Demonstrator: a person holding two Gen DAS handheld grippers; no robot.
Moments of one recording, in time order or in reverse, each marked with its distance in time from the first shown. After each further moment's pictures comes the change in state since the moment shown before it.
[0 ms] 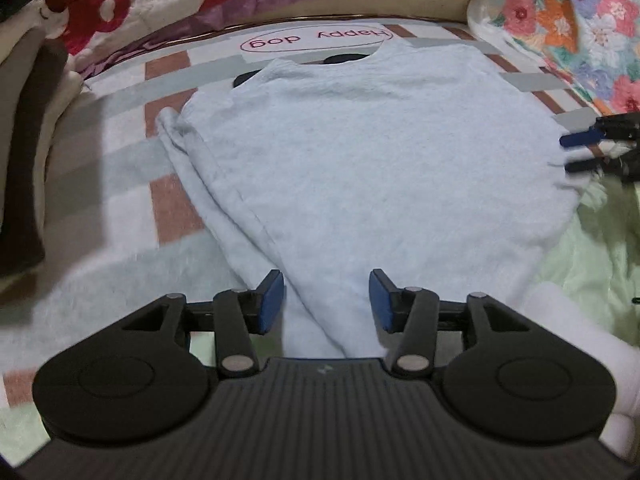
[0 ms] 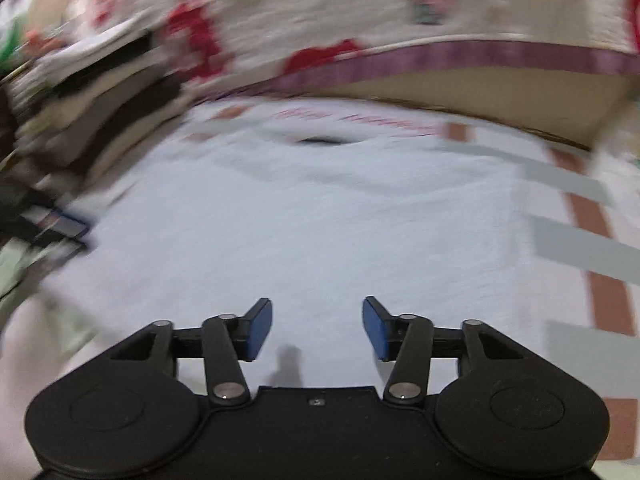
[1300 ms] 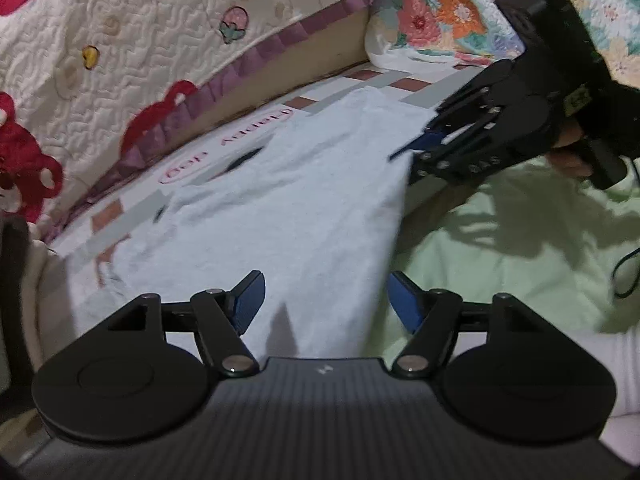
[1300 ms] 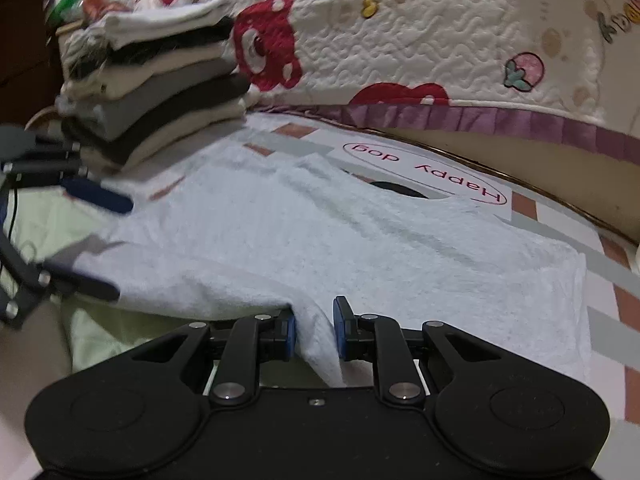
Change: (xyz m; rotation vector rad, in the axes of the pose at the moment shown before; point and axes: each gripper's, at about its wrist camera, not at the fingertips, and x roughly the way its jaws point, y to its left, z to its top) left arm -0.008 -0.114 0.012 0.333 -0.181 0.050; right arm 0.041 0.039 0.032 -0.102 -0.126 -0.044
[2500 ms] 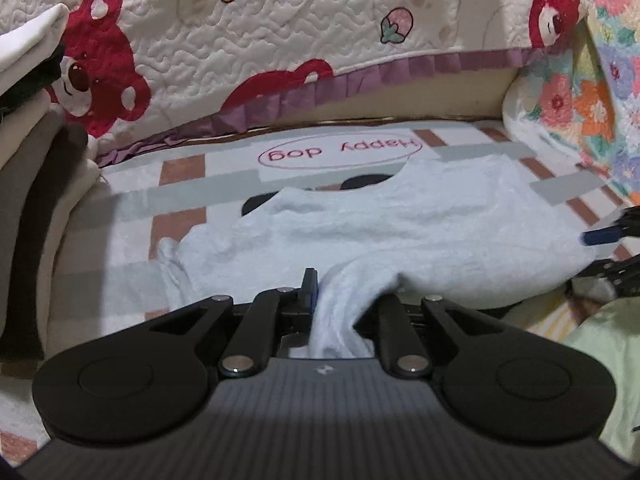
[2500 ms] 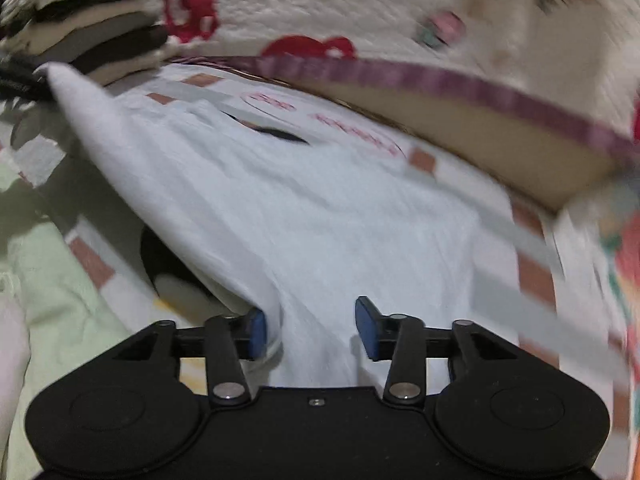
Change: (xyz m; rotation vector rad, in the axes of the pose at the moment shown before) left arm 0.040 0.105 0.034 -0.417 0.001 0.171; right arm -0.020 -0.067 -0.029 -0.036 0.172 -0.258
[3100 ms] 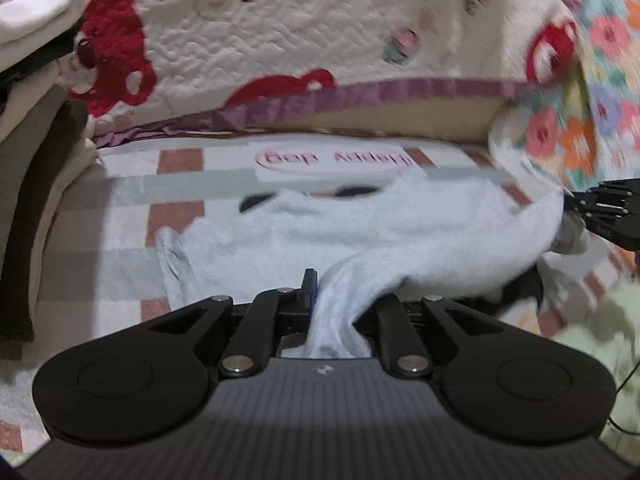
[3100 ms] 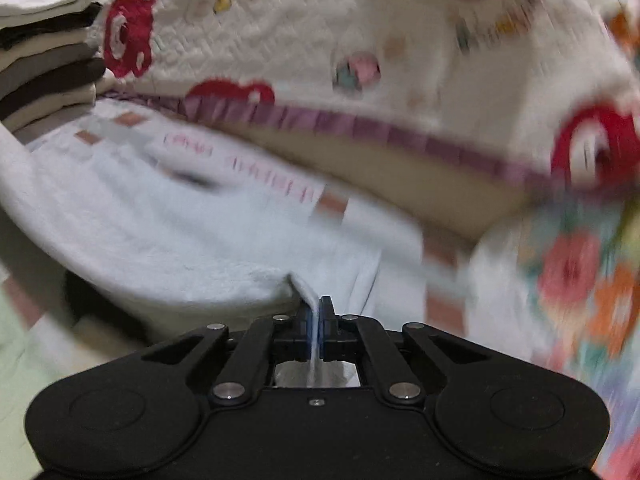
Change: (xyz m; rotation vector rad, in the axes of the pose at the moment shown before) left arm -0.007 0.039 0.011 -0.150 -0.011 -0.121; right arm -0.010 -0.031 0.051 -0.074 -0.185 -0.201
